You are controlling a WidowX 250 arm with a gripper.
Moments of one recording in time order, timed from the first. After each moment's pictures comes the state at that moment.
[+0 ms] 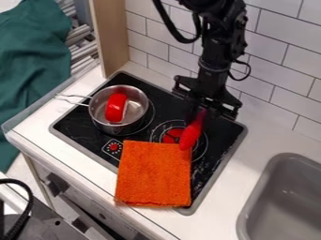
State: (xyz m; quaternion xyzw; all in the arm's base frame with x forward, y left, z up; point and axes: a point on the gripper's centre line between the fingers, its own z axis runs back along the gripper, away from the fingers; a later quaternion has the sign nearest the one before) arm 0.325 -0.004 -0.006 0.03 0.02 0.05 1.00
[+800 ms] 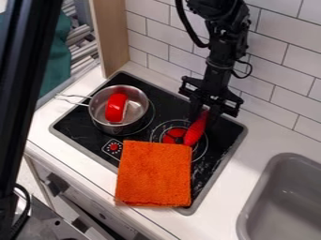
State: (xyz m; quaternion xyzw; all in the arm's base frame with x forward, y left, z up) arm 0.360 0.006 -0.034 0.02 0.07 0.05 1.00
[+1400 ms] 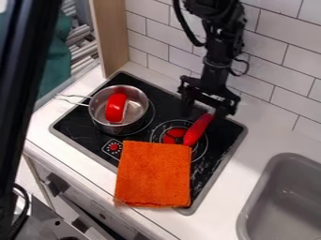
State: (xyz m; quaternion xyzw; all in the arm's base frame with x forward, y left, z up) arm 0.358 0.015 -0.030 0.01 0.06 0.05 1.00
